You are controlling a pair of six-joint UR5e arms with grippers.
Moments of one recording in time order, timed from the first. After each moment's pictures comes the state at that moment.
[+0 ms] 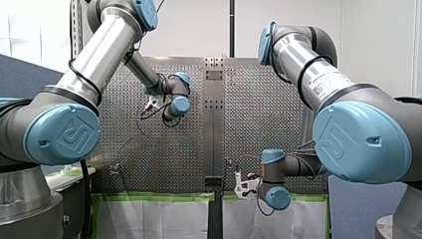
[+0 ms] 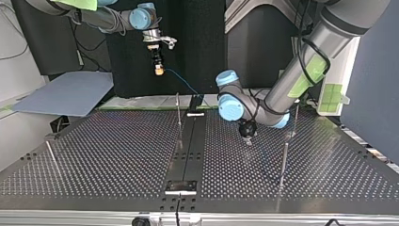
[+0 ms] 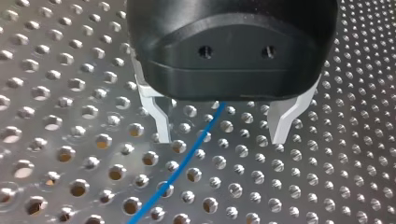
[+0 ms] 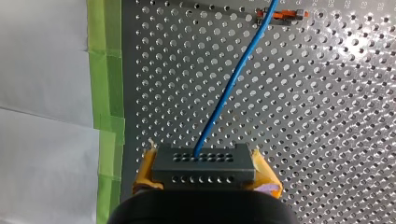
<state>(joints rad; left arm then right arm) -0.33 -2.17 -1.43 -2.88 -2.28 -1.08 2.07 -0.64 2.02 -1.28 1.56 1.51</state>
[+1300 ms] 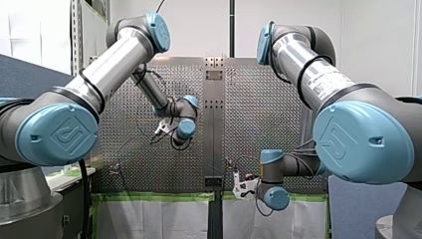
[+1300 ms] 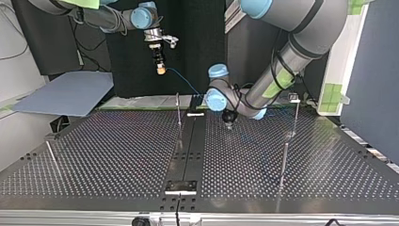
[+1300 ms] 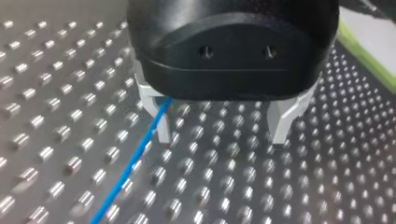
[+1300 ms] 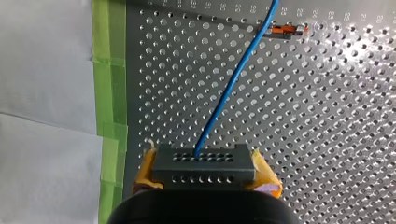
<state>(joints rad) -0.39 -2.37 -1.39 -2.88 -2.17 -1.17 2.09 -0.64 2.02 -1.28 1.56 1.50</state>
